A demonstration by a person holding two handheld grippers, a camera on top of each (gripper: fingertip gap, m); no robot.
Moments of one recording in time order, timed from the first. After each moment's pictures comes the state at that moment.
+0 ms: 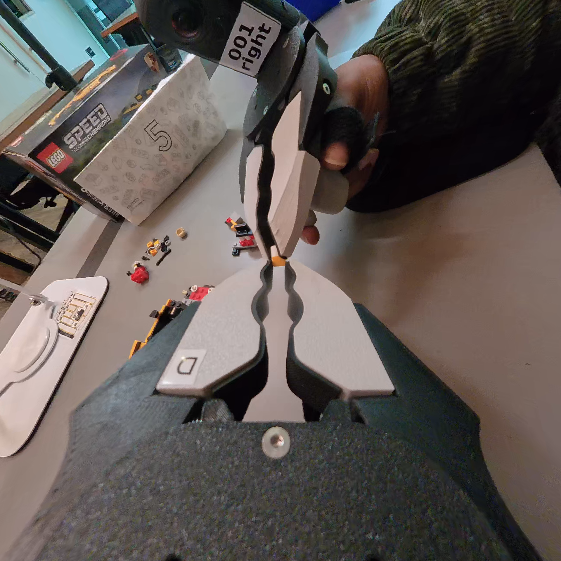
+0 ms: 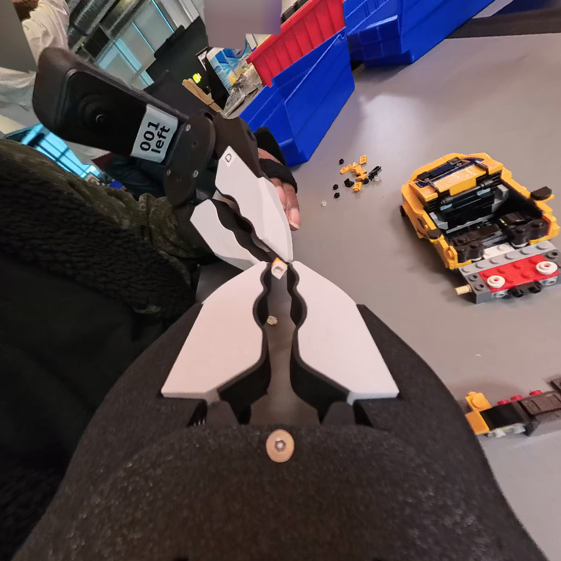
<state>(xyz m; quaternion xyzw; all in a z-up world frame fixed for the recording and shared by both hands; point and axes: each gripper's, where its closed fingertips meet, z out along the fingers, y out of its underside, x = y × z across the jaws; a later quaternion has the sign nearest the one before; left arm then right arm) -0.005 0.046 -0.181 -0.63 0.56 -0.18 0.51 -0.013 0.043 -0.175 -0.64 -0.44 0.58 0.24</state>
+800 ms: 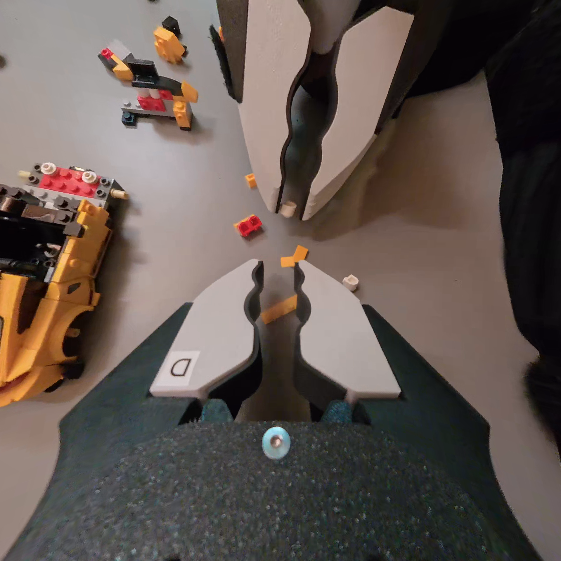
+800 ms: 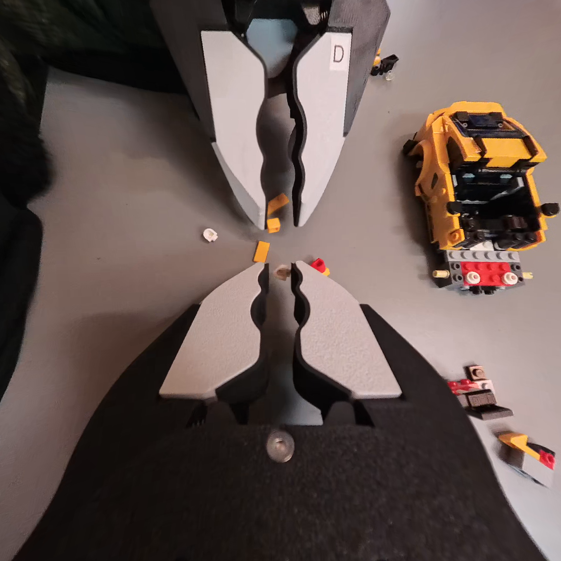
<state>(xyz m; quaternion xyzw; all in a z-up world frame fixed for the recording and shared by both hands) -0.033 0.027 -0.253 -0.73 0.56 -0.28 0.27 -0.011 0.030 -0.246 -0.62 -0.67 0.30 0.28</state>
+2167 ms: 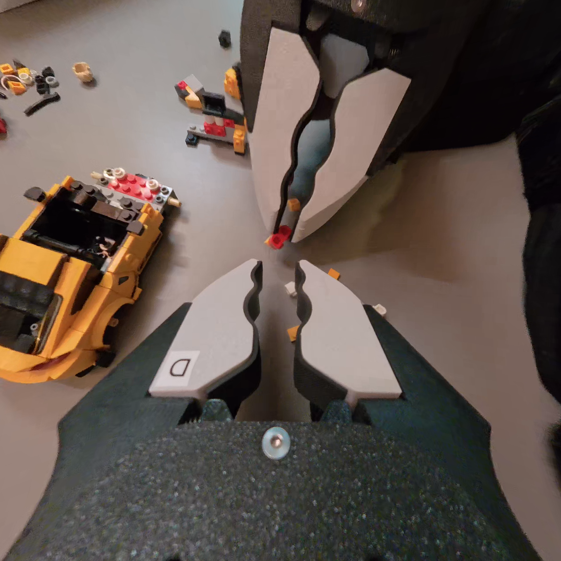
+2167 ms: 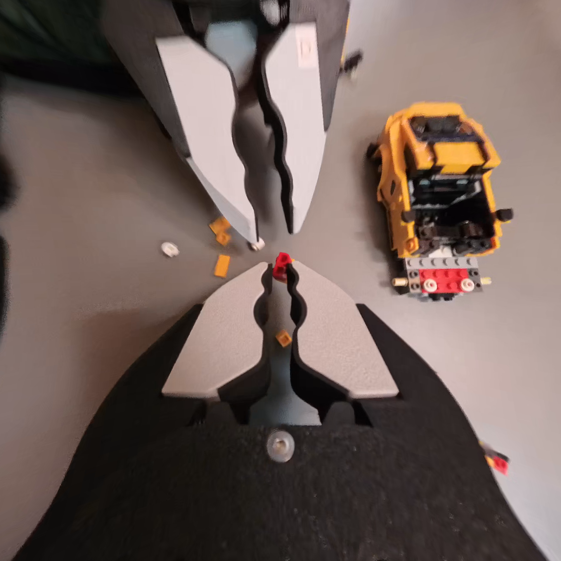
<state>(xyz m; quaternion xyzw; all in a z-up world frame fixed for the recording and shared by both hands) -0.032 0.053 -0.244 -0.75 0.50 -0.28 0.32 -0.021 0.057 -0.245 -0.64 -0.66 0.28 0.28</state>
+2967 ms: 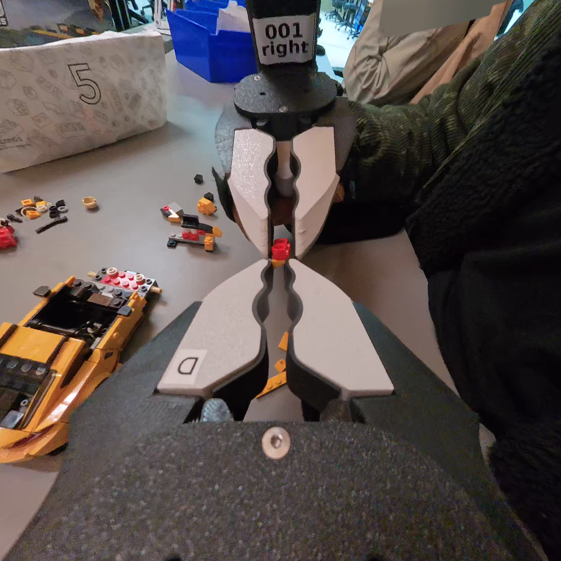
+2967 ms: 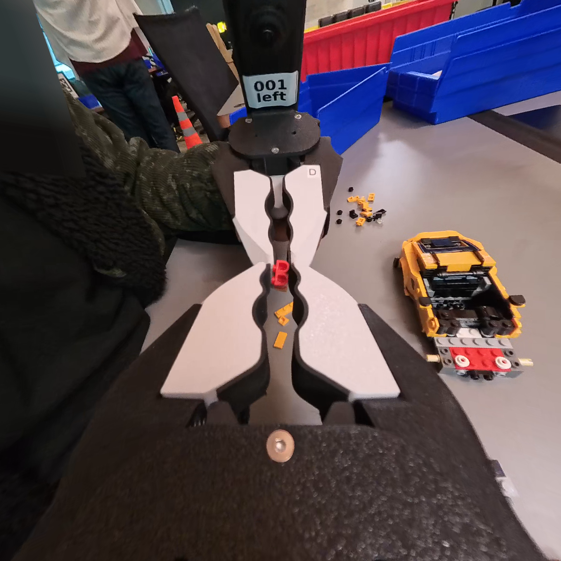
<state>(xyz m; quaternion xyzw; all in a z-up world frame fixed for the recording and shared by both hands) -0.012 0.037 -0.179 -0.67 0.47 -0.41 0.41 -0.026 0.036 -0.165 -0.55 -0.56 0.53 0.33</state>
